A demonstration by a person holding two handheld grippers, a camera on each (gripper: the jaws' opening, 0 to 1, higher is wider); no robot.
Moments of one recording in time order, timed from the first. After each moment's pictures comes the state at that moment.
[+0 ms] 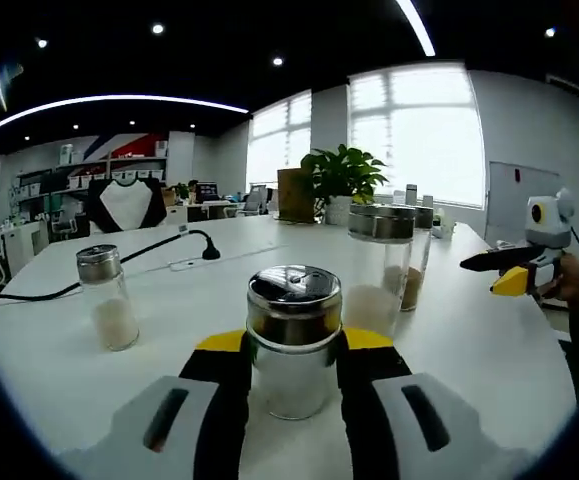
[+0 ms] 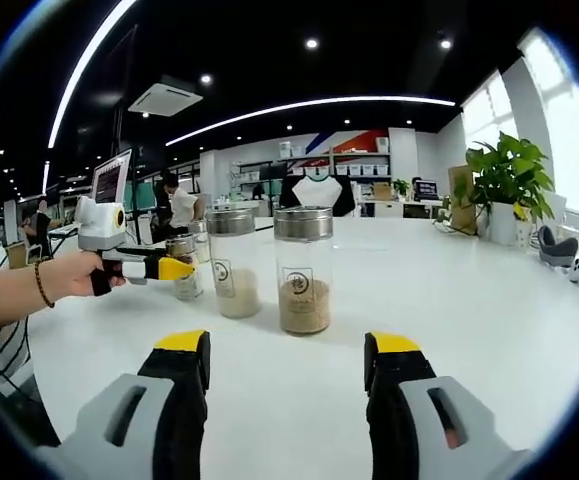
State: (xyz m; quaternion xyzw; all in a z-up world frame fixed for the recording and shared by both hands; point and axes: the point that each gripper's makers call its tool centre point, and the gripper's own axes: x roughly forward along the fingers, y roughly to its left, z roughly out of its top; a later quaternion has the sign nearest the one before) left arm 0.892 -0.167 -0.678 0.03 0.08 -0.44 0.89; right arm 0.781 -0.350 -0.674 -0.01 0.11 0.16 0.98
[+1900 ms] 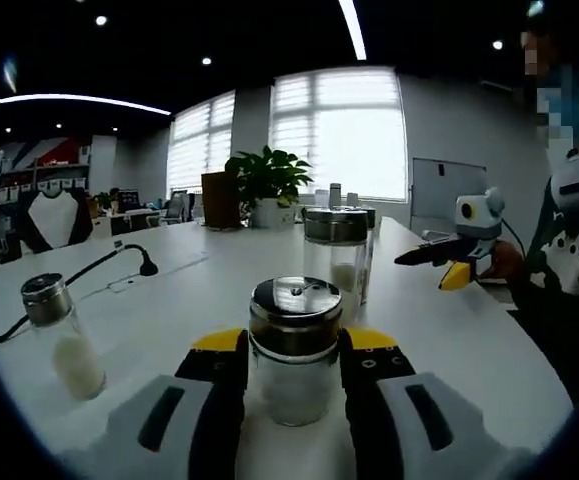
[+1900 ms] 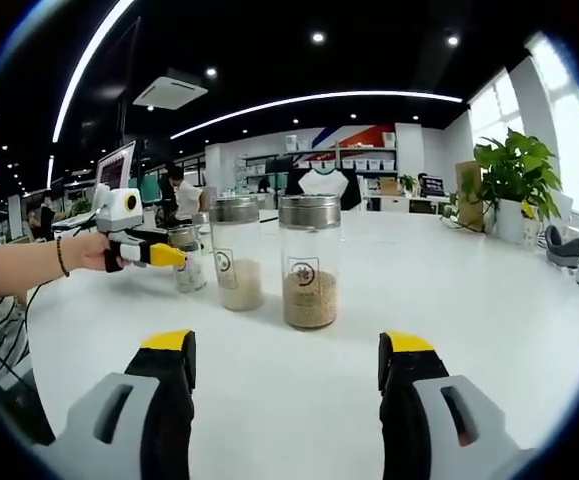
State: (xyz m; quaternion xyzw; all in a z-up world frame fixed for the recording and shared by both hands) left arm 0.885 -0.173 -0.663 0.03 0.07 -0.57 0.82; right arm 0.786 -0.341 -0.685 -0.01 0.13 0.19 0.97
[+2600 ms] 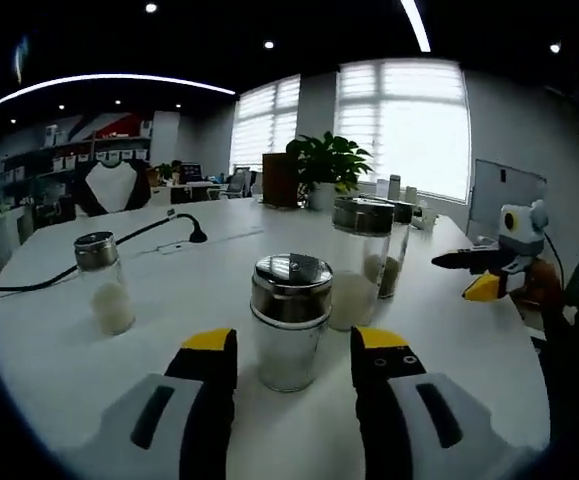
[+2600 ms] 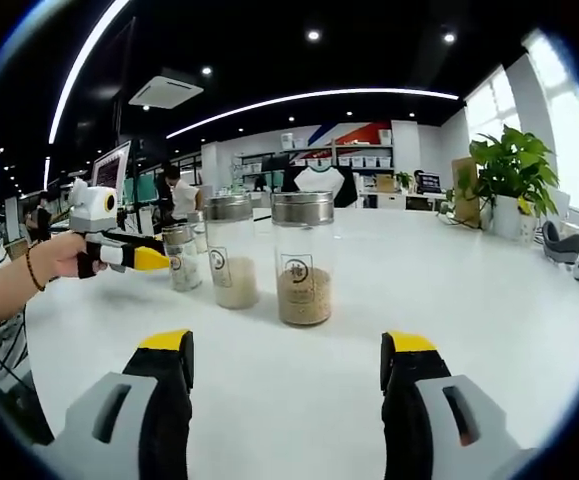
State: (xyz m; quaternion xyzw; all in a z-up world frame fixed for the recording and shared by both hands) left arm 0.873 -0.155 -0.683 0.04 0.14 -0.43 0.89; right arm 0.785 -0.345 -0.687 -0.01 0.13 0.18 0.97
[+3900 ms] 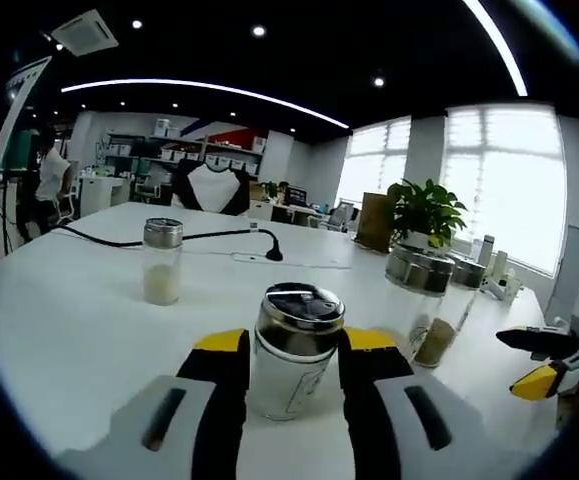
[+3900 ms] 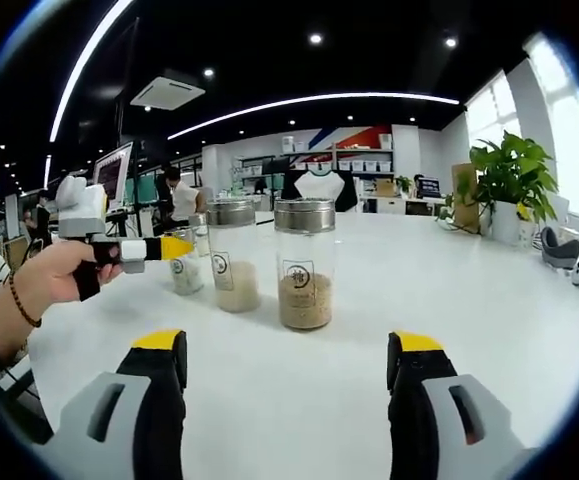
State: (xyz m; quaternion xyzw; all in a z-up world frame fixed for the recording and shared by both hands) left arm 0.891 -0.156 -0.668 -0.11 0.11 -0.22 0.96; right arm 0.784 -0.345 -0.681 -0.01 0.13 0.18 0.98
